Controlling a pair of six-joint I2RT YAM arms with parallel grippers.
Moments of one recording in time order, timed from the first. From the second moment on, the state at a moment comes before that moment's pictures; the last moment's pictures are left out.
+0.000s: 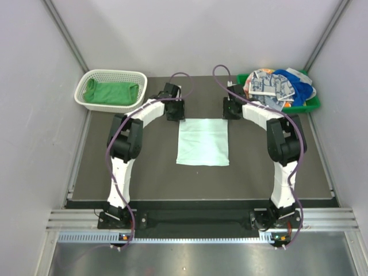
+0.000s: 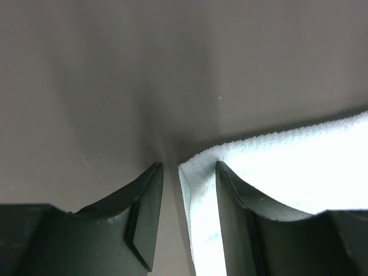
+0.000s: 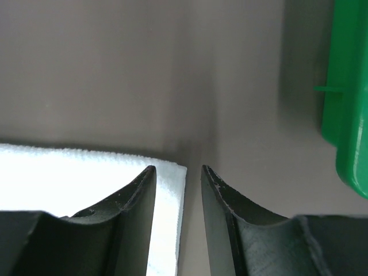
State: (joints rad) left arm -0.39 2.23 1.75 -0.47 0.10 -0.33; right arm 0.33 2.04 1.48 -0.34 0.09 0.29
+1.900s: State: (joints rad) left arm -0.33 2.16 1.59 -0.30 0.12 -0.40; right arm 0.34 2.09 1.49 -0.31 0.01 0.31
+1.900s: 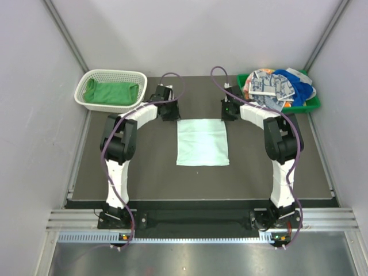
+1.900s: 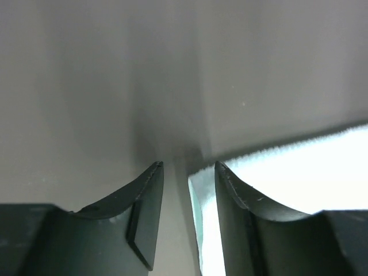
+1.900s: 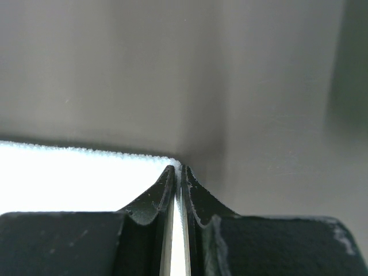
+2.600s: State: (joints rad) left arm -0.34 2.09 1.51 -0.37 0.22 -0.41; right arm 0.34 2.09 1.49 -0.31 0.01 0.31
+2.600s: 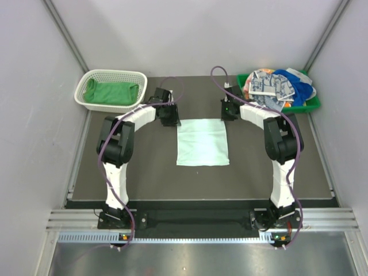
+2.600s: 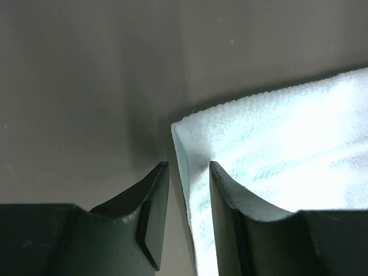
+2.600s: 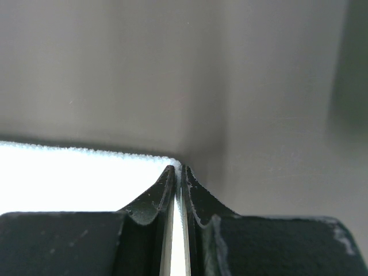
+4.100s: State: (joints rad) left arm -0.36 2.17 1.57 -0.25 0.12 -0.42; right arm 0.34 2.06 1.48 -0.28 0.00 0.31
